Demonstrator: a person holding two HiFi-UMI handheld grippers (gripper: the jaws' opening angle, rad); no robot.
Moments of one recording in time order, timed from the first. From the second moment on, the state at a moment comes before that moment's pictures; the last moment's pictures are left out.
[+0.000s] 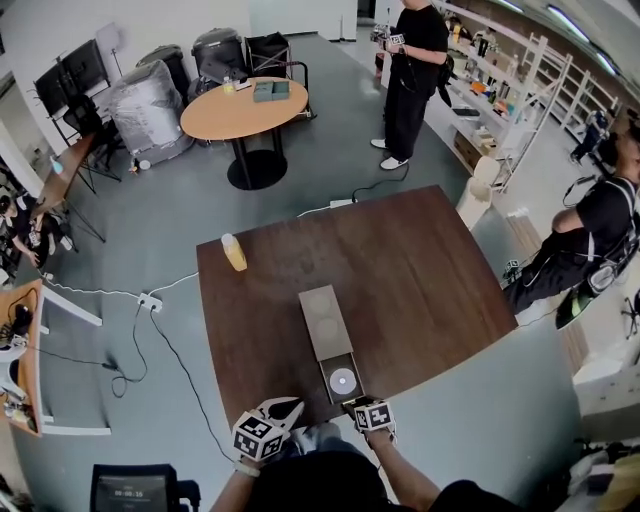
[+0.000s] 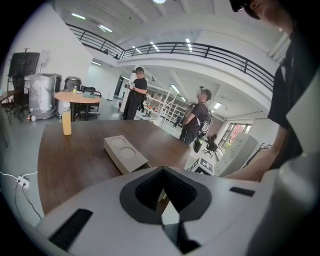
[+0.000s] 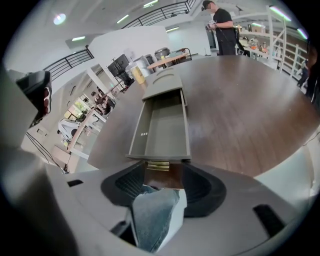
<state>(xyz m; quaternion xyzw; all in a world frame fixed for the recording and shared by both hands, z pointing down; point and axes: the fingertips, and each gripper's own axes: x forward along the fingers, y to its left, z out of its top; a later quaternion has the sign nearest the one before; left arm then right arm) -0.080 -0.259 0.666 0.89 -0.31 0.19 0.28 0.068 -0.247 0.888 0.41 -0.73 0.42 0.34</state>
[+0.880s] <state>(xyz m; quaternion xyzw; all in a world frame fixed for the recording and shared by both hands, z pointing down) -0.108 -0.109 0.652 0.89 -0.34 0.14 0.26 0.062 -0.145 0.774 0.47 -0.78 0.29 0.29</state>
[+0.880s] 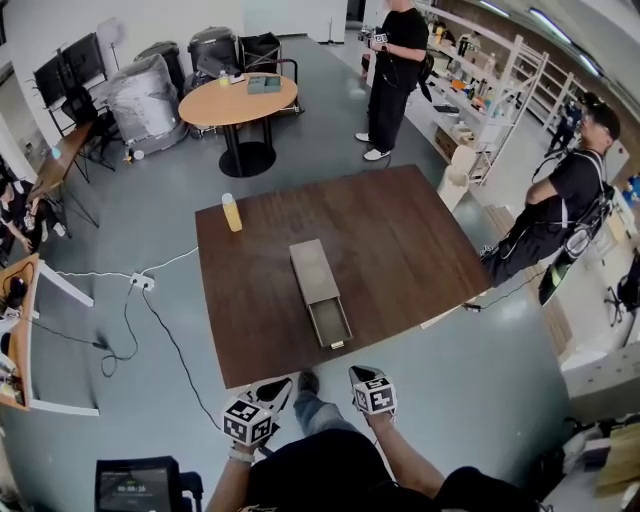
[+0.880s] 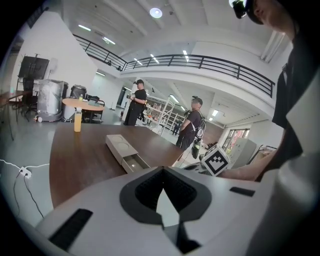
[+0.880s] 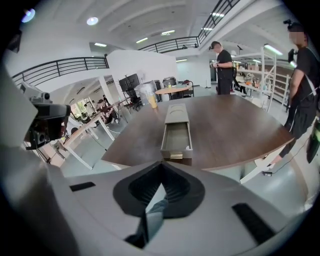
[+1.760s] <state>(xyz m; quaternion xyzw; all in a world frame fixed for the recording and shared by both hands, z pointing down) -0.064 0.099 0.661 0.90 -0.32 0.14 0.26 0.076 0.079 0.705 0.43 -0.85 0.21 0.23</state>
